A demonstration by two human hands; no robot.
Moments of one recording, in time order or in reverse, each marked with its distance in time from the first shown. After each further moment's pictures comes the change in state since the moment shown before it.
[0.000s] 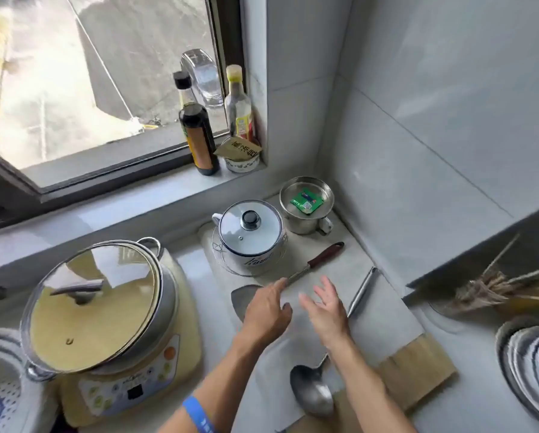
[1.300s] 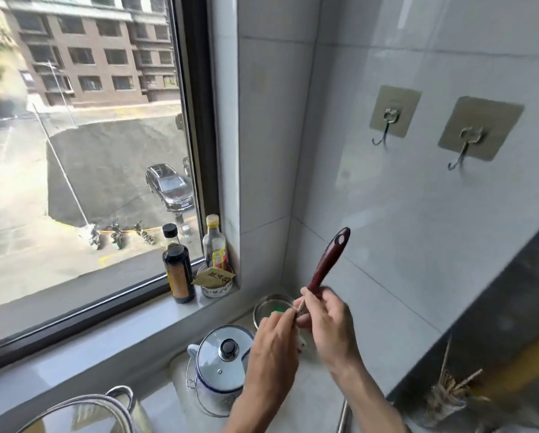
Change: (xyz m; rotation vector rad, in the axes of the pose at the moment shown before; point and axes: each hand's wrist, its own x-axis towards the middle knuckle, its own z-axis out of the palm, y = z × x) left_hand 0.032 0.137 -0.121 -0.020 0.545 0.640; right_hand -0.010 -0.229 -0.042 0.136 0.228 -0.537
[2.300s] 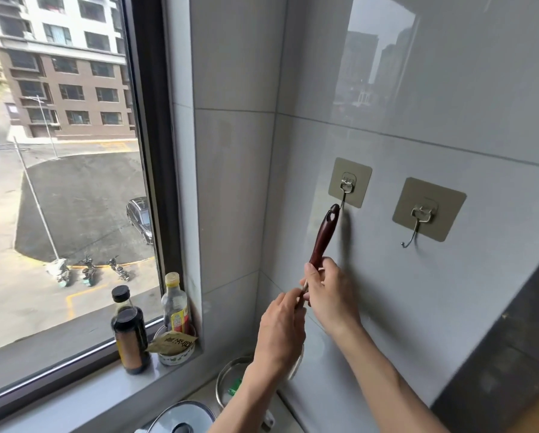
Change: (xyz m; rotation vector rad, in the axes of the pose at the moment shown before) left_hand 0.168 0.058 0.044 -0.206 0.019 -0.018; right_hand 0.136 -0.111 -0.058 -0.394 0.132 -0.193
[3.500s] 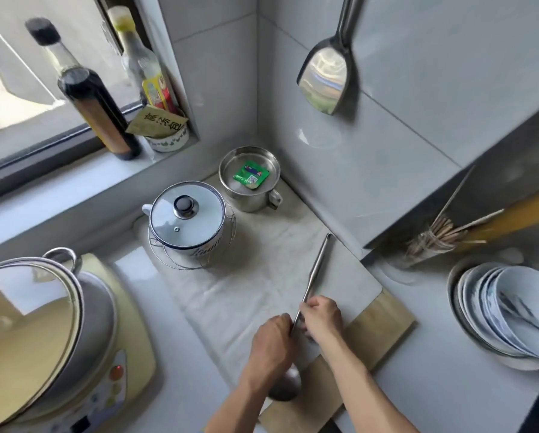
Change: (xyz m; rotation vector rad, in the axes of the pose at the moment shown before) left_hand -0.396 -0.129 0.088 0.279 -0.746 -0.621; right_hand -0.330 0.312 0.098 -0.135 -0.363 0.988
